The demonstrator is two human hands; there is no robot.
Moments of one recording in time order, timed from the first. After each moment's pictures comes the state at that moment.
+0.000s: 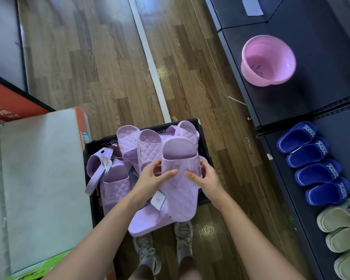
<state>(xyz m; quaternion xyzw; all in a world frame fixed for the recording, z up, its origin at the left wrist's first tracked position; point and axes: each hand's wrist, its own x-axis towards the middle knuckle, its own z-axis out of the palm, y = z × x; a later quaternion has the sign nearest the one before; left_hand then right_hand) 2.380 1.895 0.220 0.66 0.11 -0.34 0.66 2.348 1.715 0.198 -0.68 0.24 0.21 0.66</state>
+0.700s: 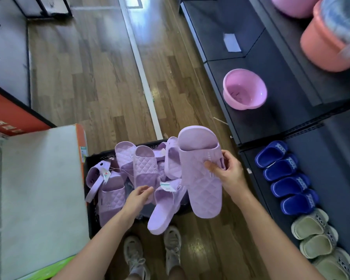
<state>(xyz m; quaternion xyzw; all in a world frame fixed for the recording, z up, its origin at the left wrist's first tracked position) 2.345 1.912 0.238 0.69 0.26 -0.37 0.56 2.361 1.672 0.348 -0.78 0.20 0.05 0.58</state>
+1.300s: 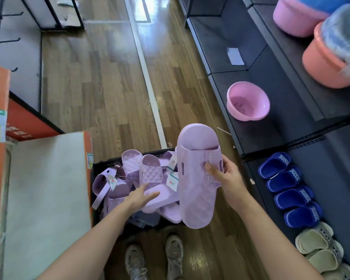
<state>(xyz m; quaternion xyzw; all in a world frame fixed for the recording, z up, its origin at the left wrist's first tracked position) 2.388 1.942 0.232 0.80 0.09 -0.48 0.36 2.381 1.699 0.377 -0.65 0.18 0.12 0.72</state>
